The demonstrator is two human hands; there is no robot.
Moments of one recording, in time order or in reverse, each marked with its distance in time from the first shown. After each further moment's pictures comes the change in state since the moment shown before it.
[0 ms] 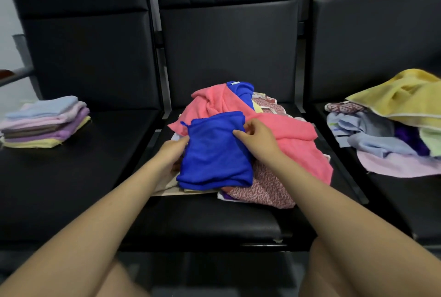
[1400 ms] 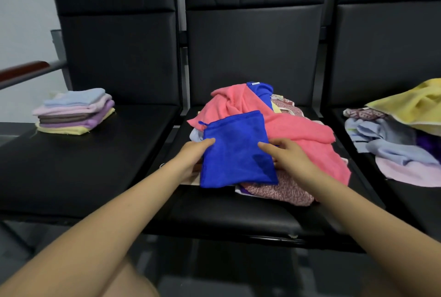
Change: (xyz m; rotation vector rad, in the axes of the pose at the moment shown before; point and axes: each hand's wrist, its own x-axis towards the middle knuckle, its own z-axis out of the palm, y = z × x) left_hand -0.035 -0.005 -0.007 -0.105 -0.144 -0.004; right_hand -0.054 0.002 -0.020 0.255 -0.174 0.188
